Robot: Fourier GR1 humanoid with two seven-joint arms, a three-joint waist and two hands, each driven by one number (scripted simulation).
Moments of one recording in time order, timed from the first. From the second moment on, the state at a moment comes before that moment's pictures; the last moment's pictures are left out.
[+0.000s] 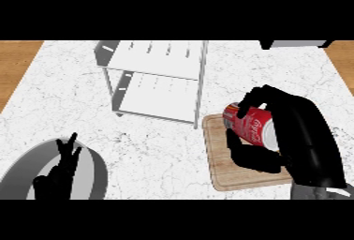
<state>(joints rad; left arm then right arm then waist) 0.23 0.37 -0.28 -1.62 0.16 0.41 0.03 -0.40 -0.16 0.30 -2.08 0.79 0.26 0.88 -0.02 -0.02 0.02</state>
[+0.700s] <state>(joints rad) 0.19 0.35 -0.30 -1.59 0.15 0.41 0.02 -0.80 -0.12 0.16 -2.00 0.78 0.38 0.98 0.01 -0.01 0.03</state>
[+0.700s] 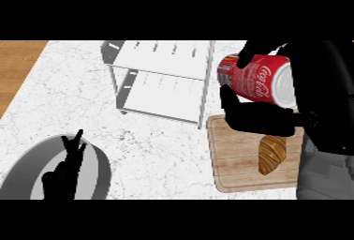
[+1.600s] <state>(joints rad) 0.18 0.35 -0.30 -1.59 0.16 0.38 0.02 -1.07 -0.02 0.09 -1.37 0.86 0.22 0.82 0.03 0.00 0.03</state>
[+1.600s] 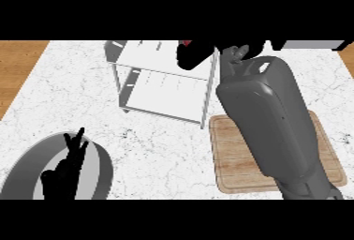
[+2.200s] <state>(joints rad) 0.16 0.35 -0.31 -1.59 0.14 0.40 0.04 -1.13 0.00 0.10 -1.00 0.82 -0.06 0.72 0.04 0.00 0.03</state>
